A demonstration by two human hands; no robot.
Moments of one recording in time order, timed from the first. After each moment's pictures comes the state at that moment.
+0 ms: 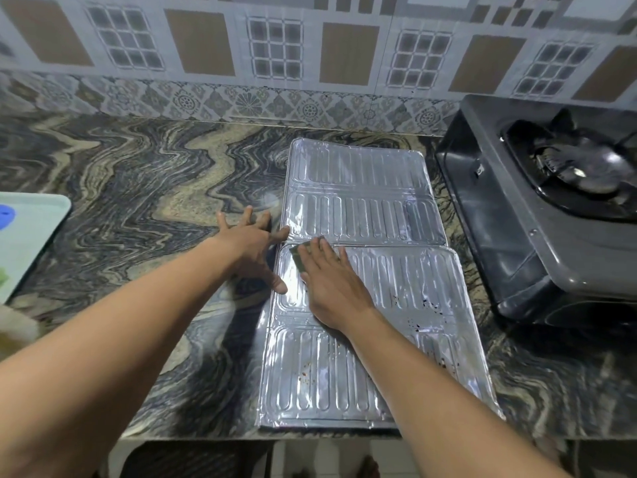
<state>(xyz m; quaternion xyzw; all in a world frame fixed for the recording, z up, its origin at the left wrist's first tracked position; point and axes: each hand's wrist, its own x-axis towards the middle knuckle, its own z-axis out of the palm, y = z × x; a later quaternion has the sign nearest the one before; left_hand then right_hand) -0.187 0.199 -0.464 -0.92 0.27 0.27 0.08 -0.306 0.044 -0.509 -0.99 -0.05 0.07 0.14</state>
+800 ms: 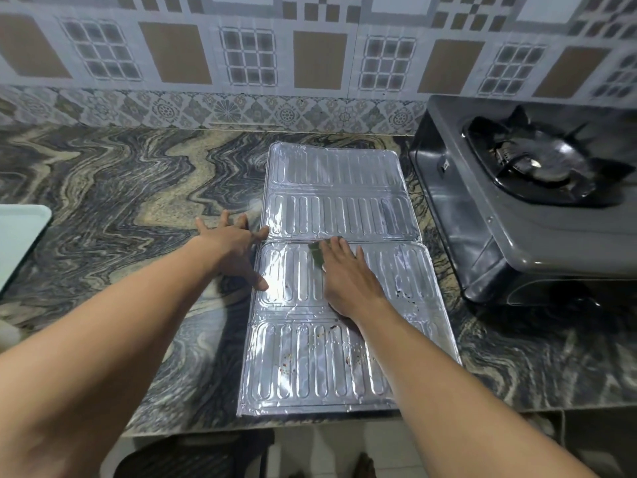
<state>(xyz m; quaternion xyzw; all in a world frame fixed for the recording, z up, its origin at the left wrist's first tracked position) -0.194 0.189 -0.457 -0.93 0.24 0.27 0.11 -0.325 -0.003 -0.500 -0.99 0.04 0.08 0.14</state>
